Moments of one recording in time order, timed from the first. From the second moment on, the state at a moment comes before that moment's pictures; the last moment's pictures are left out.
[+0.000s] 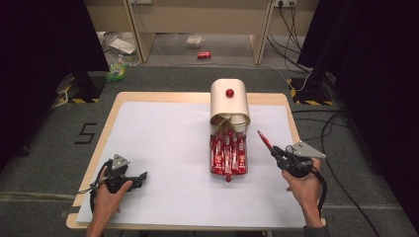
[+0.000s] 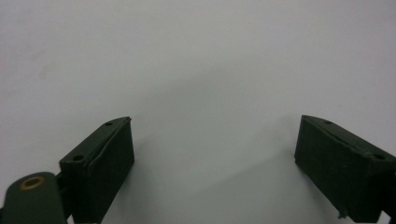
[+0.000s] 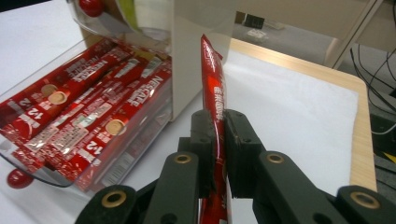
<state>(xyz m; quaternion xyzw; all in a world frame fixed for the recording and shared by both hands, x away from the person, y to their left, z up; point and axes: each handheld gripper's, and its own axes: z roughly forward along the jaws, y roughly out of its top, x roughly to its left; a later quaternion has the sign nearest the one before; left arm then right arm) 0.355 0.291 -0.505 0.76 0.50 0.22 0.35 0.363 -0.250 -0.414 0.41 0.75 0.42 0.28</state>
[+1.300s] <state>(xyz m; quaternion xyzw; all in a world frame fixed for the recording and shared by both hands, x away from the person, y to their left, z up) 0.355 0.292 -0.505 0.76 0.50 0.22 0.35 0.377 -0.279 -0.444 0.46 0.75 0.39 0.29</state>
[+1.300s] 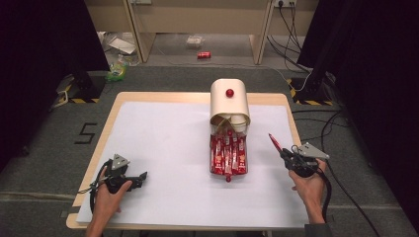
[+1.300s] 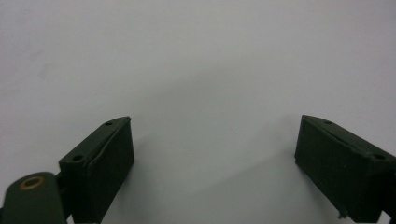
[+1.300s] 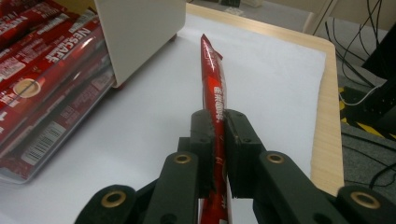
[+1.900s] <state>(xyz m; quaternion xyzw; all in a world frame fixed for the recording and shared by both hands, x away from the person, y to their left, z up) 0.355 0.292 -0.505 0.76 0.50 0.22 0.35 0.381 -0.279 -0.458 0.46 0.75 0.37 0.28</state>
